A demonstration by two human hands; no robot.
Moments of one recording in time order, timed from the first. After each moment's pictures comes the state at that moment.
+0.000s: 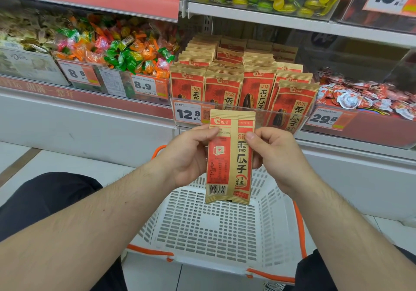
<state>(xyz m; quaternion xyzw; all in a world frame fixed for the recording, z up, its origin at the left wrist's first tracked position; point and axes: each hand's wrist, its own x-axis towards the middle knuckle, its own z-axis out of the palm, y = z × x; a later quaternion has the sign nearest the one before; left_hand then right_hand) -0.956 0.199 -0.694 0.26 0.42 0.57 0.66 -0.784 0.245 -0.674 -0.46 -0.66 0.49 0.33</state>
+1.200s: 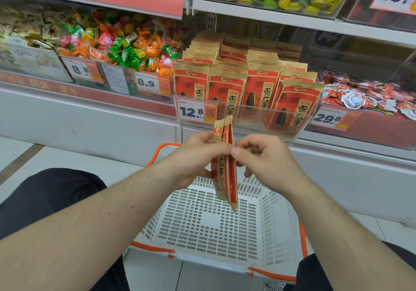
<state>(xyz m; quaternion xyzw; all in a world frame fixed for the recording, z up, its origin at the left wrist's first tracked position) -0.953 0.193 -0.698 0.41 0.54 0.46 0.57 -0.791 0.232 -0.676 -0.44 -0.76 0.40 0.26</state>
